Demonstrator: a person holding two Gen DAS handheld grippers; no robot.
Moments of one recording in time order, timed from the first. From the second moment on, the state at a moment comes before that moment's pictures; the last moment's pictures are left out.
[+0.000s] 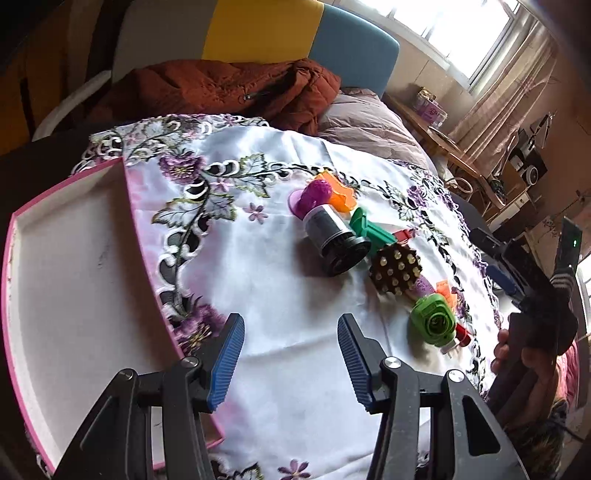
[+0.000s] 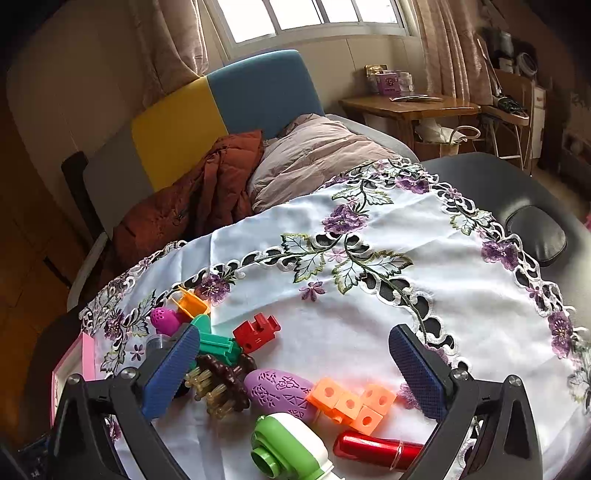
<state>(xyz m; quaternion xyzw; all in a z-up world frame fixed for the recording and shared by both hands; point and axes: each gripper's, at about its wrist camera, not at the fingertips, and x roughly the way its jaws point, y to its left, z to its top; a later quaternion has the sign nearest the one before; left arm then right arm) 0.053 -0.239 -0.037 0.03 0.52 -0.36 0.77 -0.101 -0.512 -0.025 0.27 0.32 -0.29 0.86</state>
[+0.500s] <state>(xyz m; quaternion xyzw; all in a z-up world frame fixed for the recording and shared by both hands) 0.119 -0.338 -0.070 0.01 0.55 -0.36 0.75 -0.109 -0.524 -0.021 0.30 0.30 -0.29 0.86</state>
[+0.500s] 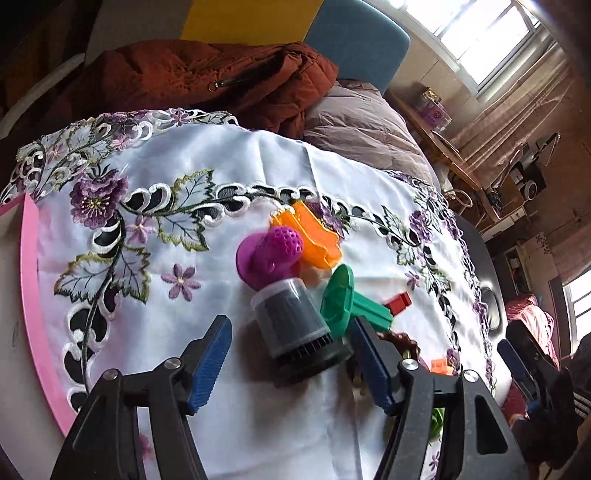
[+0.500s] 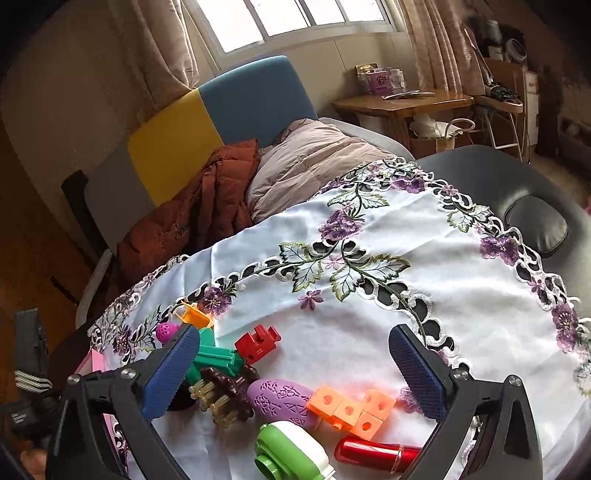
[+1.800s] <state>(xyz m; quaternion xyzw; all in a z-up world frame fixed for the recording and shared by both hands) -0.009 -0.261 -0.090 0.15 0.49 -0.40 0.76 -0.069 -0.481 -0.060 0.28 0.45 -0.16 0.83</state>
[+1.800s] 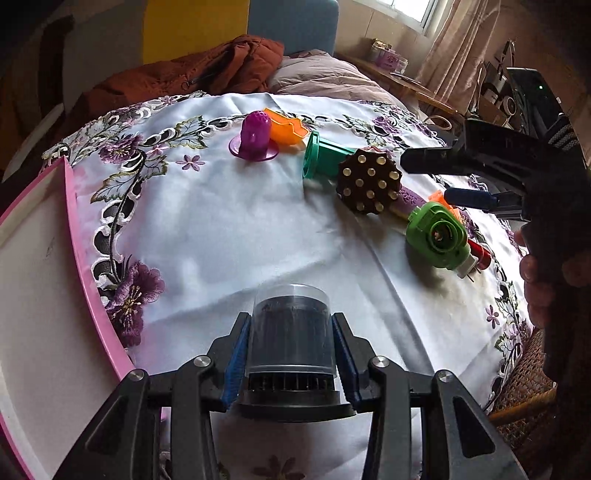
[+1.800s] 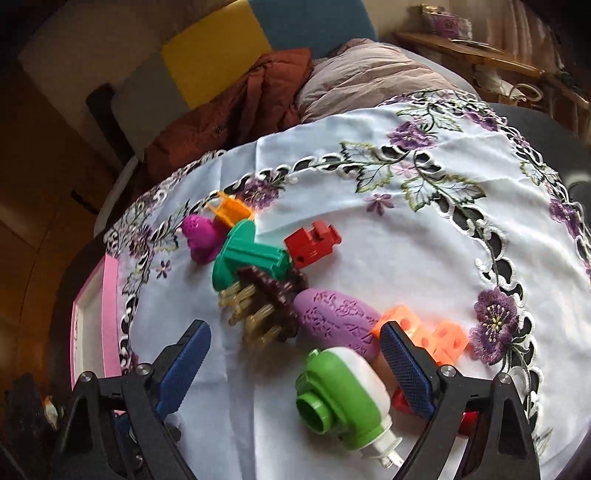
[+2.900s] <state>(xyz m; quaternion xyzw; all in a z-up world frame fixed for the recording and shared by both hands) 0.166 -0.055 -0.058 -0.04 0.50 -0.23 0.83 -0.067 -0.452 -0.103 0.15 0.57 -0.19 0.79</state>
